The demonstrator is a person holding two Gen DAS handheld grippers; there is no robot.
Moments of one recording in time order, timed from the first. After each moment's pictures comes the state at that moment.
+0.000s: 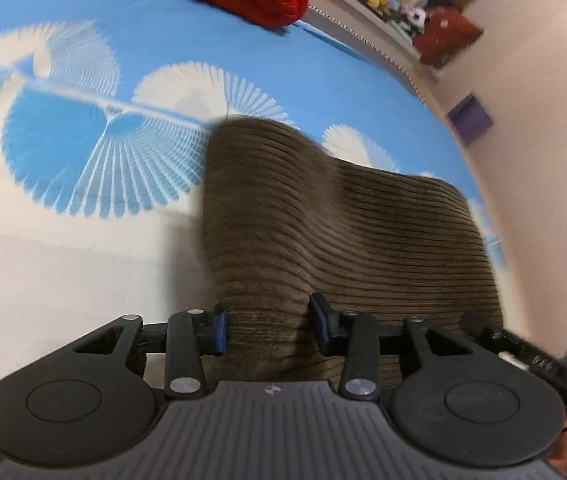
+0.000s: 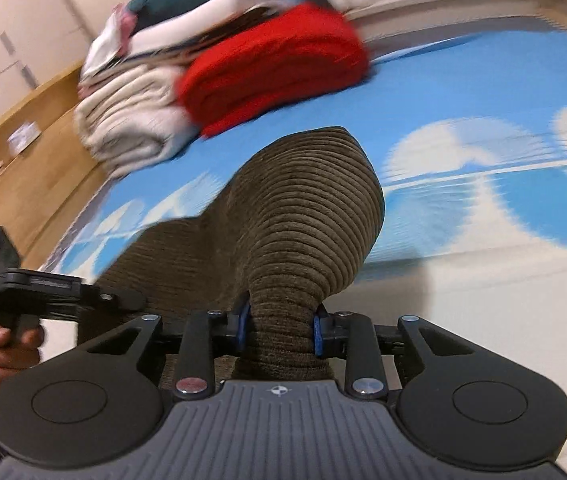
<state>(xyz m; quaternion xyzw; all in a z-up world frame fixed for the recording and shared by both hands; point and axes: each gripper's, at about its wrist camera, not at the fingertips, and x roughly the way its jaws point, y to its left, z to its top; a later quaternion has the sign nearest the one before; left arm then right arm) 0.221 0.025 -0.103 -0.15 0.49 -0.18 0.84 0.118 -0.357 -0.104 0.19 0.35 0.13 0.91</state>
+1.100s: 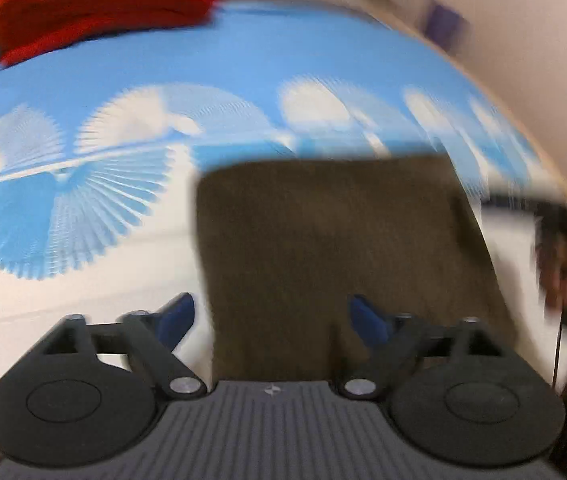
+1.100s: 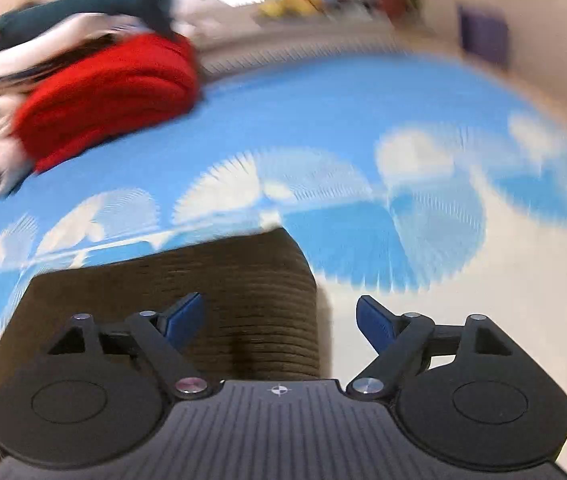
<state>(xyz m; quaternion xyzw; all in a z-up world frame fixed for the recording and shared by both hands) 0.205 -0.067 -0.109 0.00 0.47 -0.20 0.86 0.194 -0.420 -0.161 0.18 0.39 -0.07 0.90</state>
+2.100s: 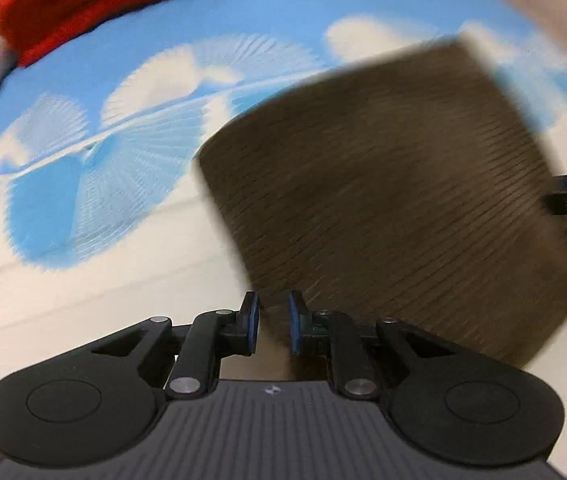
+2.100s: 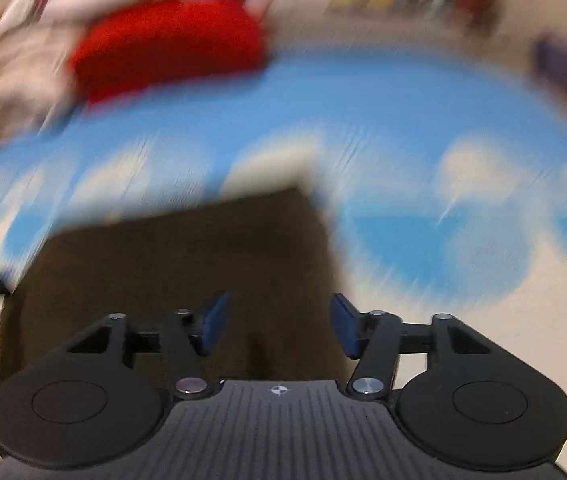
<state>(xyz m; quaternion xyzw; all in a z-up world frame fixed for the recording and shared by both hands) 0.215 -0.097 -0.166 0.15 0.51 -0.13 0.84 0.210 -0.376 -0.187 0.03 0.48 0.04 0.87</state>
